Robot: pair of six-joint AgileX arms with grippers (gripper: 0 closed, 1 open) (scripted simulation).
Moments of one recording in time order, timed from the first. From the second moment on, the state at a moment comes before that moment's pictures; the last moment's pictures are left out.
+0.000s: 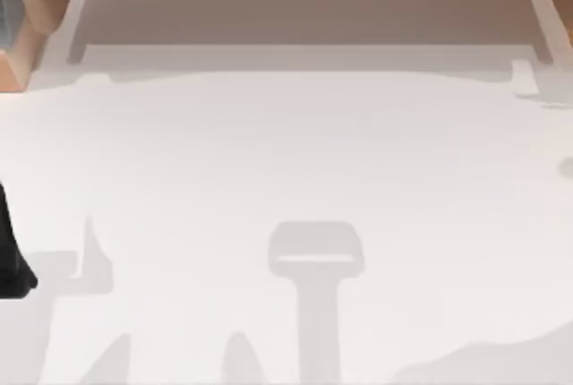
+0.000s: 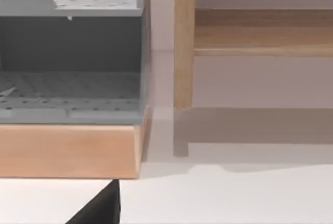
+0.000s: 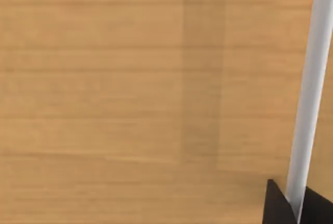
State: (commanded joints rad) left arm 0.00 0.00 0.00 0.00 0.00 0.00; right arm -0.50 2.23 0.94 1.30 -0.47 -1.55
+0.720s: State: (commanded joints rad) left arm 0.00 0.00 0.00 0.00 0.00 0.00; right arm -0.58 2.14 0.71 1.43 -0.54 -1.55
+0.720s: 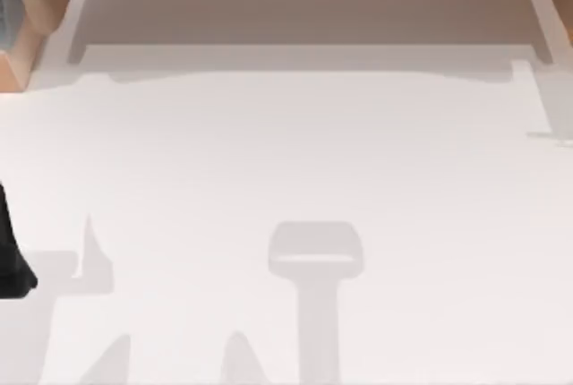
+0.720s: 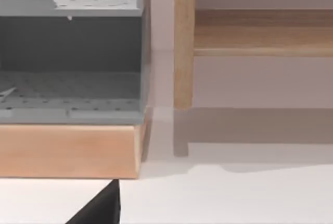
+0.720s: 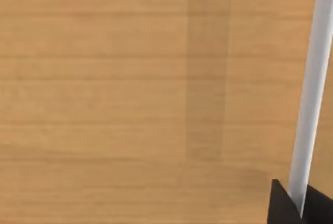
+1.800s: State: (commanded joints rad) left arm 0.00 0.00 0.00 0.00 0.00 0.00; right arm -0.71 2.06 0.48 1.58 -0.67 -1.55
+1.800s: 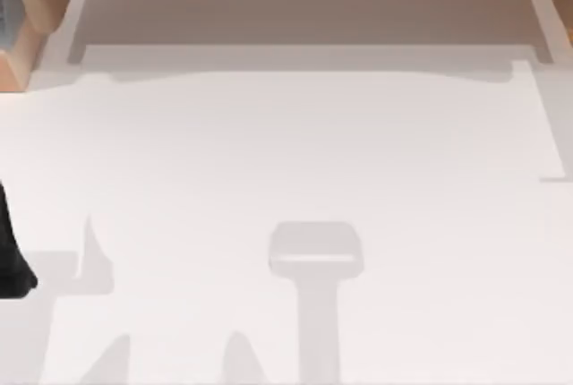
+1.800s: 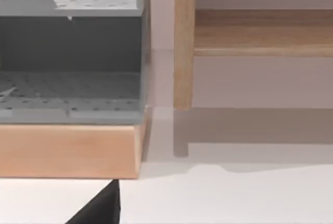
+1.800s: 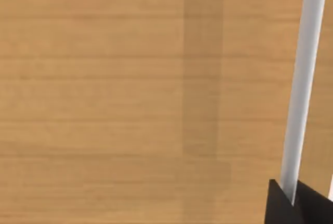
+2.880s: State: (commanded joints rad) left arm 0.00 0.00 0.00 0.00 0.00 0.00; right arm -0.71 2.06 0.48 1.58 -0.67 -1.55
